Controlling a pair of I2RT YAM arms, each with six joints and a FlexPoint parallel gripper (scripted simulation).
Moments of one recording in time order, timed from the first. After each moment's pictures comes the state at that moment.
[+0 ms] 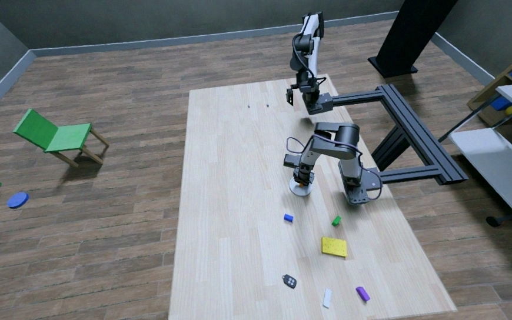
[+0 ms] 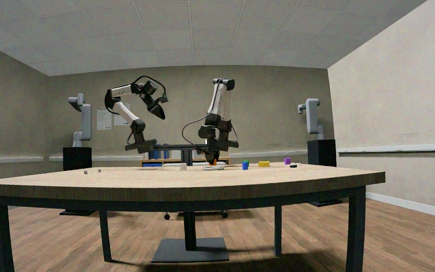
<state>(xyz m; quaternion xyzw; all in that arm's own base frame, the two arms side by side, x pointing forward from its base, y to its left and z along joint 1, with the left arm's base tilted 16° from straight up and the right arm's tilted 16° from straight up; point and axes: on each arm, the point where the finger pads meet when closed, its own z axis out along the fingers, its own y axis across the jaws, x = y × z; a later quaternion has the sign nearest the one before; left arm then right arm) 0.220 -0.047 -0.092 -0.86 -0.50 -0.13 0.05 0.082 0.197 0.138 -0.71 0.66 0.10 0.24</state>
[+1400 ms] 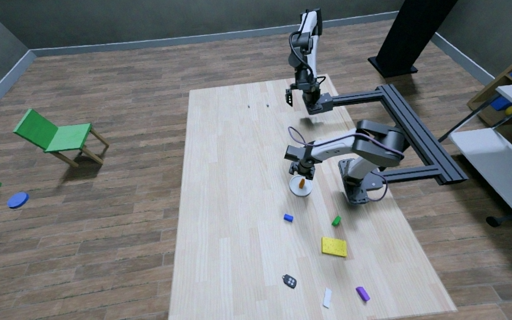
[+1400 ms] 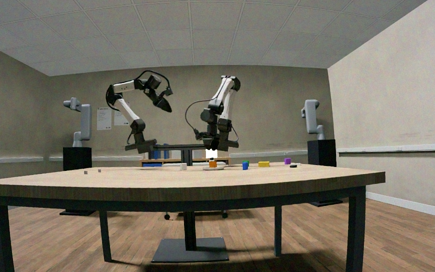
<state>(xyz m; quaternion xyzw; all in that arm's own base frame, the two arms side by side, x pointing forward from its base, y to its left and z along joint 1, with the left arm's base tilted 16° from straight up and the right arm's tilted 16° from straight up) 0.224 -0.068 -0.013 -0.83 -0.55 -0.14 -0.04 0.088 0.249 0.170 -0.69 0.66 0.16 0.27</state>
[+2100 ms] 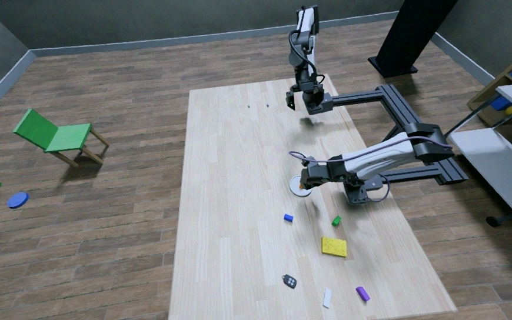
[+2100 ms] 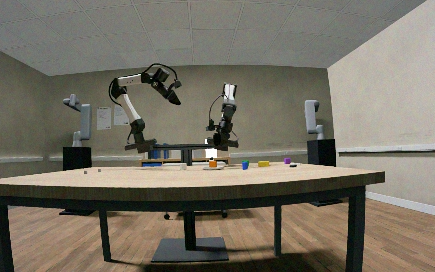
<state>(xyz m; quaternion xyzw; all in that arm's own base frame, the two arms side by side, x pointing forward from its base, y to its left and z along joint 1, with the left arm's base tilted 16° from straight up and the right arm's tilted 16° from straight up) 0.183 -0.028 0.012 -0.56 -0.80 -0.04 -0.21 0.088 0.316 0.199 -0.70 0.63 0.19 0.28</state>
